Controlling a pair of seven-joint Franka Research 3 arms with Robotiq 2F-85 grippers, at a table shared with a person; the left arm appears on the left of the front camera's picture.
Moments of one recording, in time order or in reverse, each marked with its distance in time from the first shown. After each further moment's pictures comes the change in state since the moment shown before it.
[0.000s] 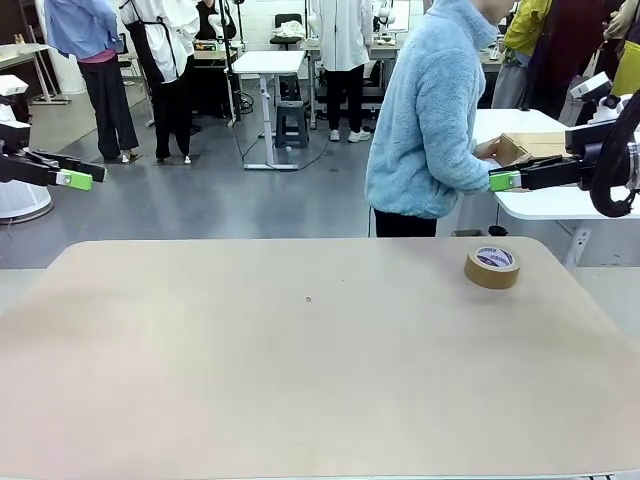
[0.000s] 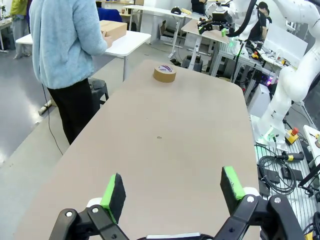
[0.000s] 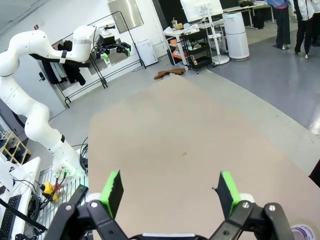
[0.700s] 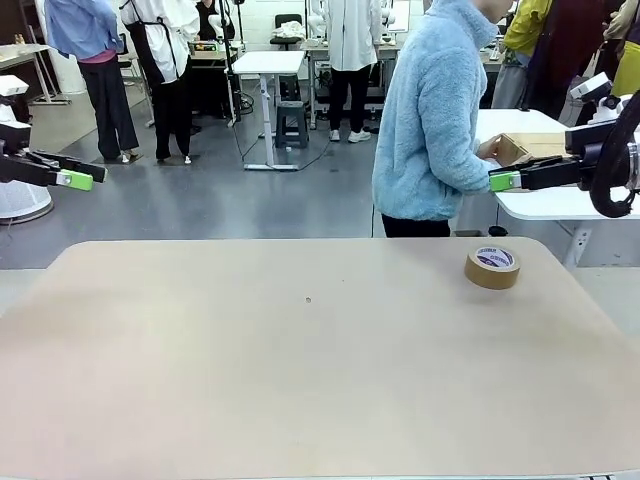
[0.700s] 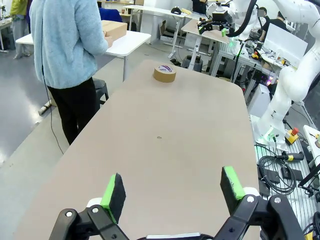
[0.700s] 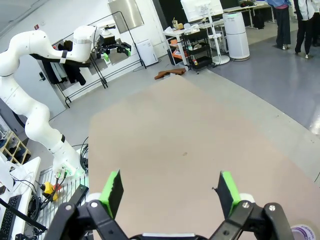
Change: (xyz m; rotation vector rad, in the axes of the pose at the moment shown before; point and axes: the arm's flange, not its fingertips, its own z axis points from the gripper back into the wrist) left arm 0.000 0.000 0.000 0.000 0.000 0.000; right arm 0.000 0.000 0.000 0.002 0.000 0.000
